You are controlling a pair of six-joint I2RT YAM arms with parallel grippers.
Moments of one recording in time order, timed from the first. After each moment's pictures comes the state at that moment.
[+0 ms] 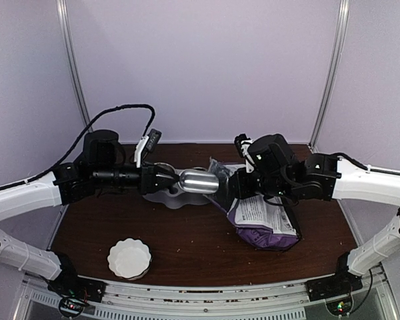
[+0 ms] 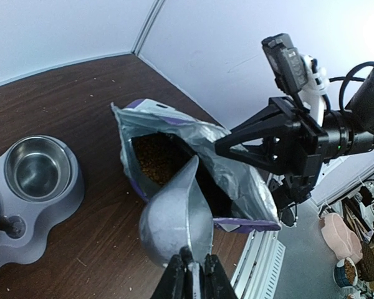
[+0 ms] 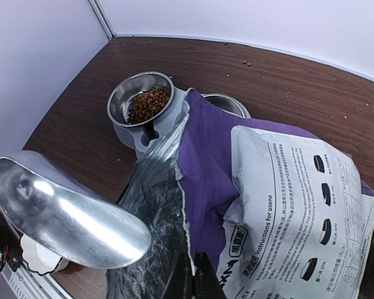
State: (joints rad) left arm -0.81 1.17 0.92 -0.07 0.42 -0.40; right arm 1.07 1.36 1.19 -0.47 0.38 0.53
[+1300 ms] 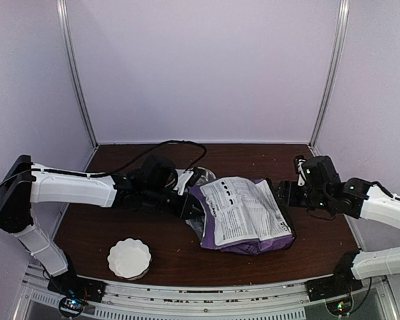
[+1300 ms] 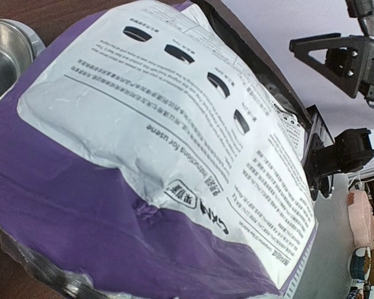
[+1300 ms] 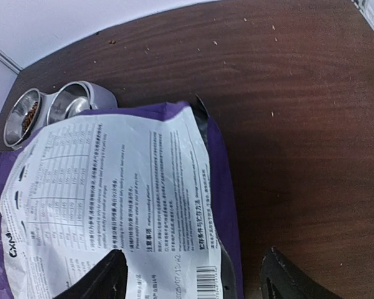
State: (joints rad) left arm -0.93 1.62 1.01 -0.05 0.36 -0.48; right arm 0.69 0.99 0.73 -0.44 0.27 0.60
